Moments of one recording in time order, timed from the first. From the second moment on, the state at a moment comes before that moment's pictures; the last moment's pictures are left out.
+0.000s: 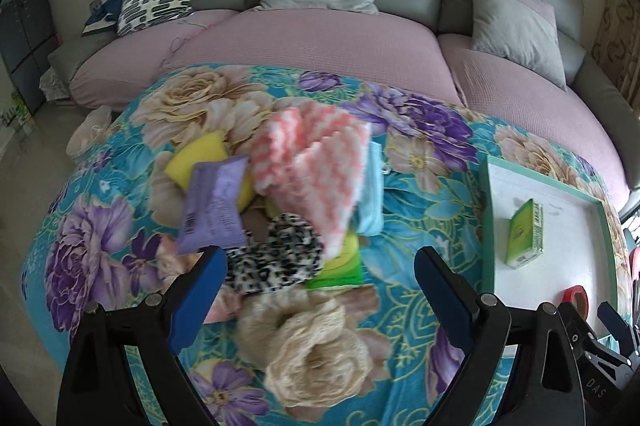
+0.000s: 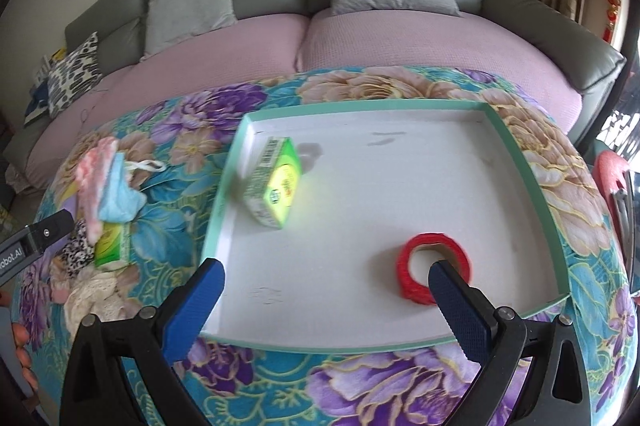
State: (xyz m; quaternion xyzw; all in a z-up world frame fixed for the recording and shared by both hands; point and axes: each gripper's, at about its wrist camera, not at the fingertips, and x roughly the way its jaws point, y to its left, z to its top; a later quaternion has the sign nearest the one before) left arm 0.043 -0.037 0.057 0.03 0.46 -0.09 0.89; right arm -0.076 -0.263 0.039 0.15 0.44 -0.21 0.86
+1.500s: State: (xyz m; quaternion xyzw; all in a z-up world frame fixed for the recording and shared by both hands) left arm 0.067 0.101 -0.020 -0.07 0.56 0.02 0.83; right arm 0.004 -0.067 -0.011 0.05 0.50 0.04 0.86
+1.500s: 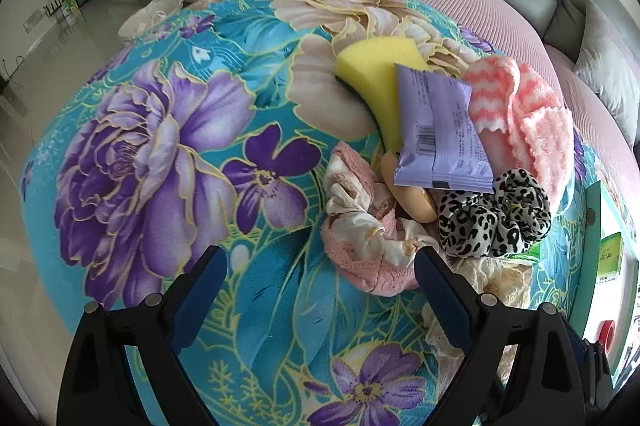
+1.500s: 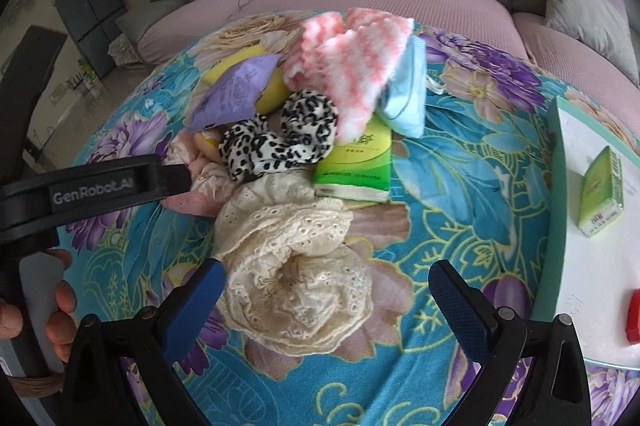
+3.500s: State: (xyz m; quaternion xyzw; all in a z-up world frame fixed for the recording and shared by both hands) left arm 0.065 0.074 0.003 -0.10 0.53 -0.07 0.84; right arm 0.006 -0.072 -0.013 0.10 0.48 0.08 0.87
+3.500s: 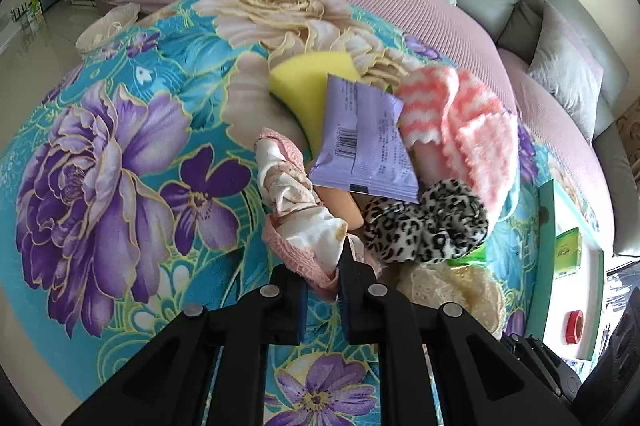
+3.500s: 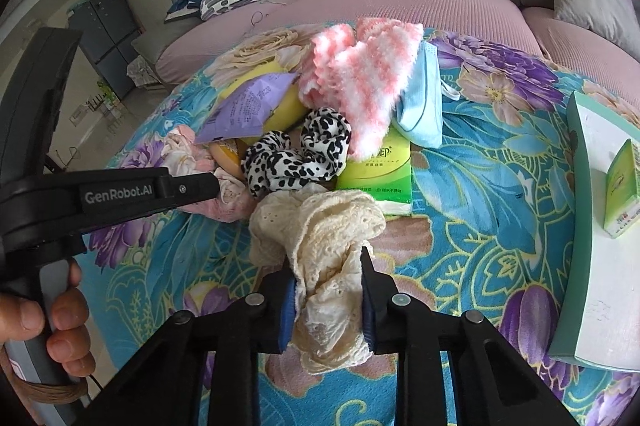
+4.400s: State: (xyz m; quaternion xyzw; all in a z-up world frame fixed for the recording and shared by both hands) left arm 0.043 0.075 0.075 -0.11 0.43 -0.11 0.89; right arm -0.023 -0.106 0.054 0.13 0.38 0.06 0.91
